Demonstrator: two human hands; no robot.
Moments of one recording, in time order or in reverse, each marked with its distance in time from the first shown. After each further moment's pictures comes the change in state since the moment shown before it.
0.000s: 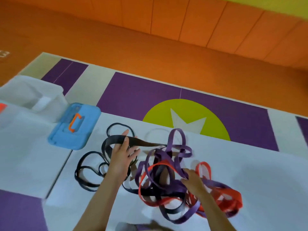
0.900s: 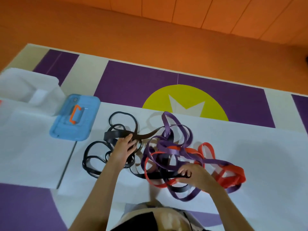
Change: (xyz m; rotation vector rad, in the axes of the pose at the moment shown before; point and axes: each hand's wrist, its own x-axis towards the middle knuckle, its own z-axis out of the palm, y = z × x) left_hand 0.035 -0.021 -0.047 0.158 0.049 -0.276; right_hand -0.052 0.003 0.014 -0.113 -0.127 -0.242
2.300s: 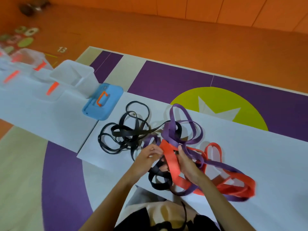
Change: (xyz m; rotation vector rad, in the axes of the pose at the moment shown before) left_hand -0.100 -0.117 0.082 0.553 -0.088 0.412; right_hand 0.006 -0.006 0.000 1.153 -0.487 -0.117
